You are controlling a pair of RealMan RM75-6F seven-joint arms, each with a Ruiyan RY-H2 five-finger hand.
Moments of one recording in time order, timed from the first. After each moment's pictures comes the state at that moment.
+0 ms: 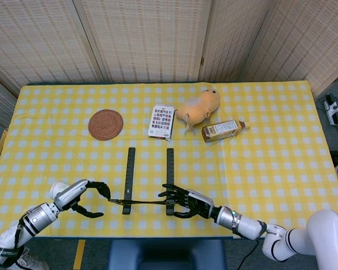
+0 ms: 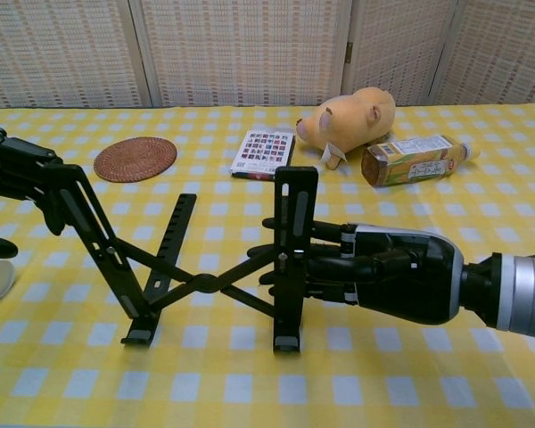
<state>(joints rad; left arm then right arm) -0.66 -1.12 0.20 -1.54 1.80 1.19 -1.07 0.83 -1.59 -0.25 -1.32 -1.75 1.09 1.90</state>
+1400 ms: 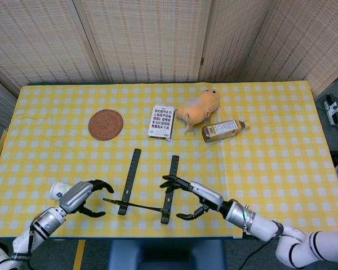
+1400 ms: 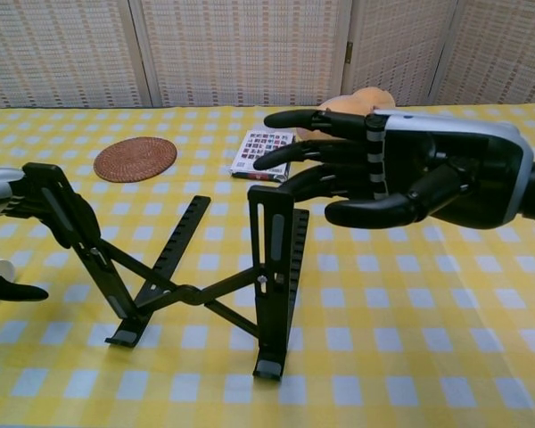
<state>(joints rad) -0.58 -1.24 0.14 -1.55 1.65 1.11 -0.54 0.81 -1.32 -0.15 -1.68 -1.71 1.11 1.20</state>
